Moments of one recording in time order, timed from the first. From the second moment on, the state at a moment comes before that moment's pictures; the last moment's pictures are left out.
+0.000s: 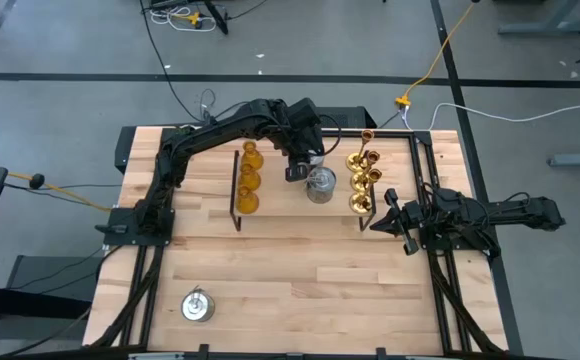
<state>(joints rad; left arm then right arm) 0.31 2.13 2.33 -1.23 0.08 0.27 0.01 0.19 0.02 0.17 -0.25 0.02</state>
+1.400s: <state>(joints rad) 0.31 2.05 2.33 -1.24 0.07 0.20 0.01 0.19 0.02 0.17 -0.25 0.02</state>
